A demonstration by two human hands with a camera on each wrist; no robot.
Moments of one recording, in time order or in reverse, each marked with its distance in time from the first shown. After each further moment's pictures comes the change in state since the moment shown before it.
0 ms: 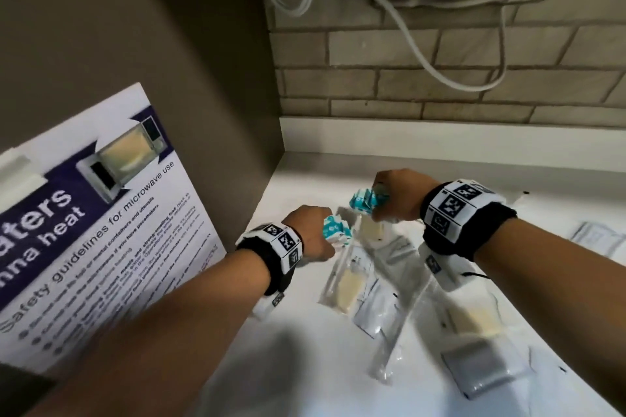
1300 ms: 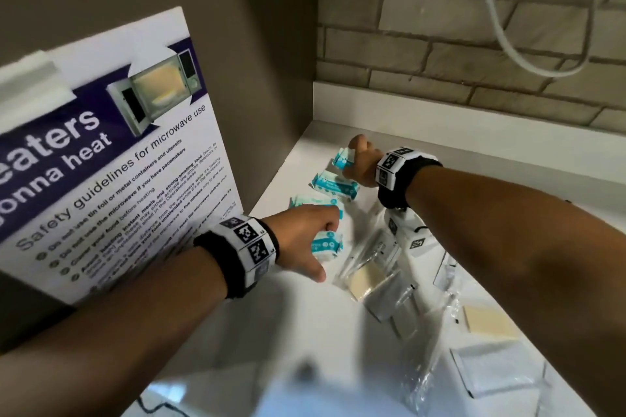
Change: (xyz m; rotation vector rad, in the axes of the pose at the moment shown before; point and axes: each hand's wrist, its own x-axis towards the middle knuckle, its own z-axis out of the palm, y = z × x) left_hand -0.056 -0.037 0.011 -0.035 -0.042 0.220; right_hand 0.103 -0.064 0.062 0.235 0.052 0.025
